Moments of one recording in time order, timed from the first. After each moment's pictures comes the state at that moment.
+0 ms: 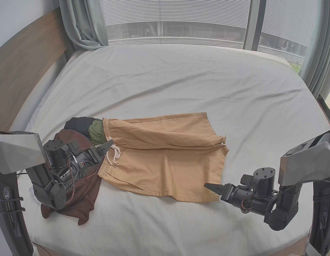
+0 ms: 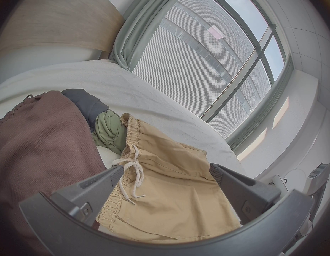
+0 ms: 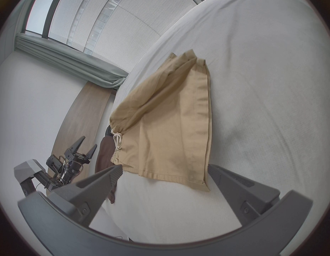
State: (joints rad) left arm -0.12 2.25 -0.56 -1.54 -0.24 -0.52; right arm 0.45 2.33 -0.34 -1.54 0.18 0.80
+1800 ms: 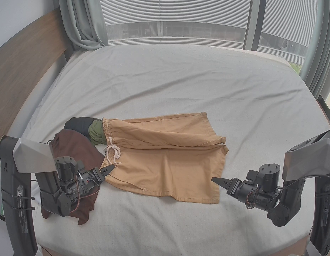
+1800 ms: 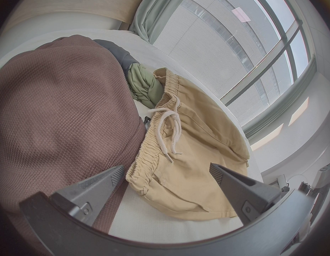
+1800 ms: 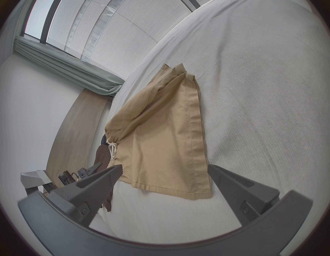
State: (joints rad) left arm -0.09 2.42 -0.55 -1.48 -0.25 -0.54; right arm 0.38 2.33 -0.35 -1.54 0.18 0.79
